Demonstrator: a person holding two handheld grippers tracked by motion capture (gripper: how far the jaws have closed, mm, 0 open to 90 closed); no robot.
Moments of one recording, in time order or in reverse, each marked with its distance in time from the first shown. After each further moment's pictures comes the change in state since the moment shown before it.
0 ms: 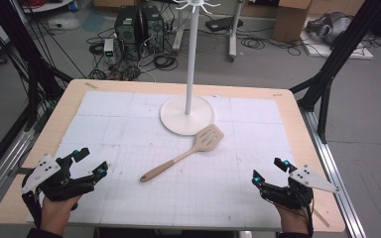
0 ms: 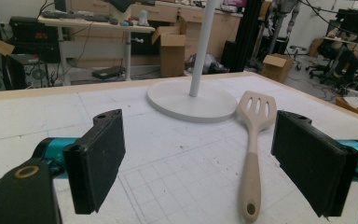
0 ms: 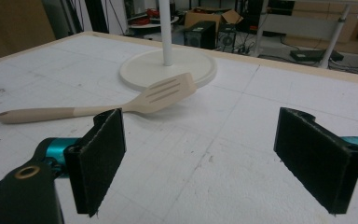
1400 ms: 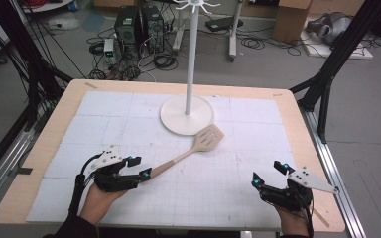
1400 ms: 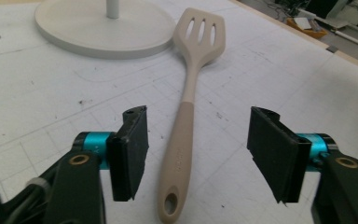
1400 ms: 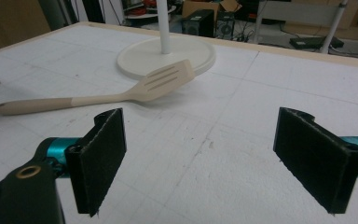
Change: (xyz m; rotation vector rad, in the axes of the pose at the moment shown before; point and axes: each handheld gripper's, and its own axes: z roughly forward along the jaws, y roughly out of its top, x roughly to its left) left arm -0.050 -0.017 0.089 0.360 -0.203 -0.008; right arm 0.002 -0.005 0.000 0.045 -0.005 0.016
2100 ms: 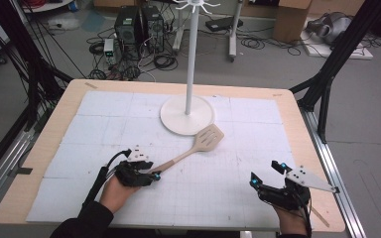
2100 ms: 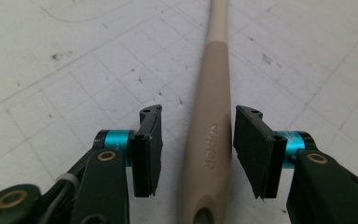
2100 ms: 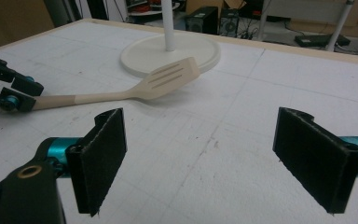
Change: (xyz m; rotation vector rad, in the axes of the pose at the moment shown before) left arm 0.003 -0.007 0.056 0.284 0.058 0.122; right arm 0.001 0.000 0.004 0.008 0.013 -0.003
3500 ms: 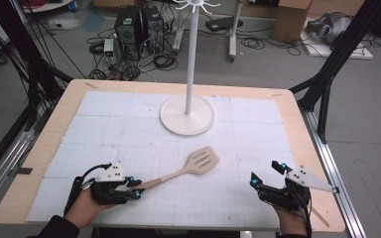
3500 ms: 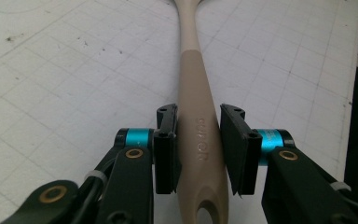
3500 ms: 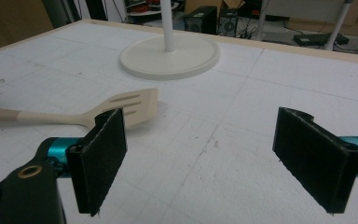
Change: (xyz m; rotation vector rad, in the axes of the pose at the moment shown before) left arm 0.004 -0.038 -0.059 -0.037 -0.220 0.160; right arm 0.001 0.001 -0.001 0.002 -0.002 0.005
